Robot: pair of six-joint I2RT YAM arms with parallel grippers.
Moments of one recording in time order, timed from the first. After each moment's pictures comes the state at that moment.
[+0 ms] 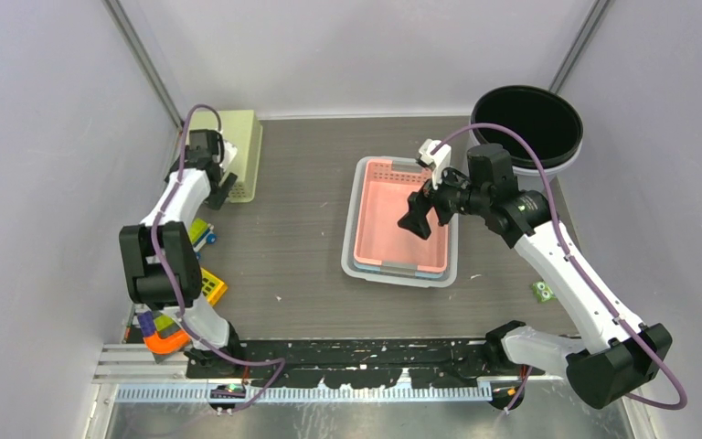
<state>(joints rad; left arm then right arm) 0.07 1.67 1.28 -0.57 -0.43 0.60 0.41 1.13 1.16 -0.62 -0.52 -0.24</state>
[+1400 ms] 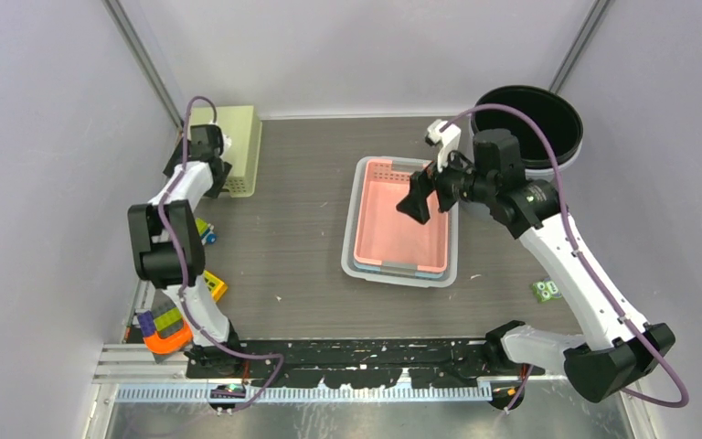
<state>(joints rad) 0.10 1.89 1.39 -0.34 -0.54 0.61 0.41 1.15 1.24 -0.65 -0.48 -0.14</state>
